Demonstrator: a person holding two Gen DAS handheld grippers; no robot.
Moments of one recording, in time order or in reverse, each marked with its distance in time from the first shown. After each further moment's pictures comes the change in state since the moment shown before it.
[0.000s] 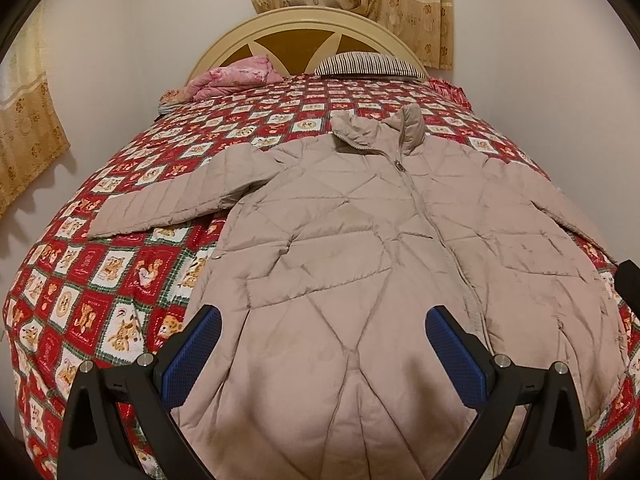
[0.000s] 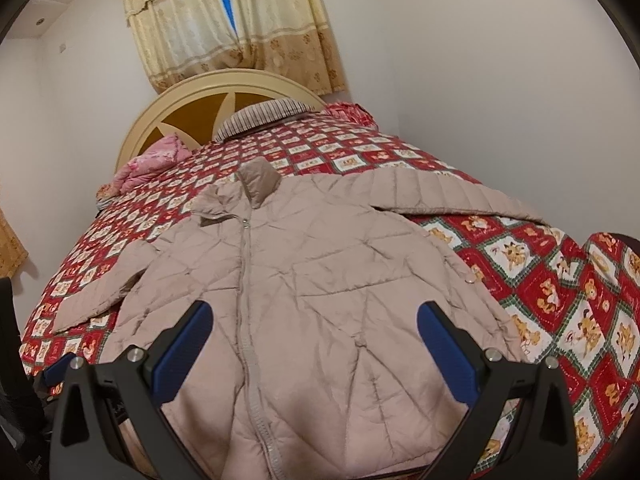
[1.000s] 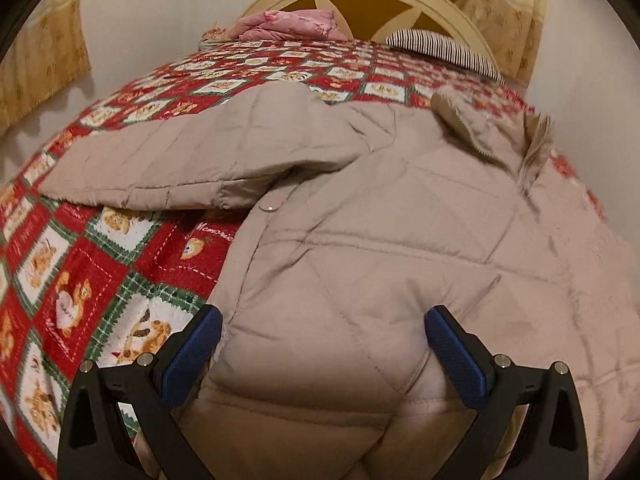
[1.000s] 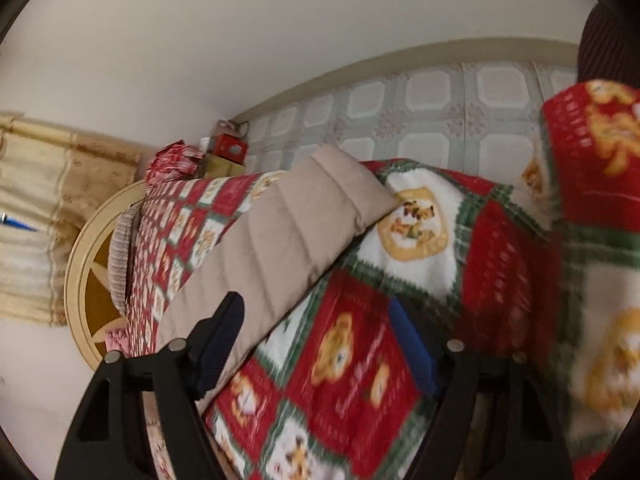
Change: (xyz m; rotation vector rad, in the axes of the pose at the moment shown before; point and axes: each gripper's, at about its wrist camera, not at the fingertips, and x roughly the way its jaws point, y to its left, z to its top) left arm 0.186 0.067 0.051 -0.235 0.115 0.068; right arm 0.149 -0.388 0.074 1.016 0.182 -0.078
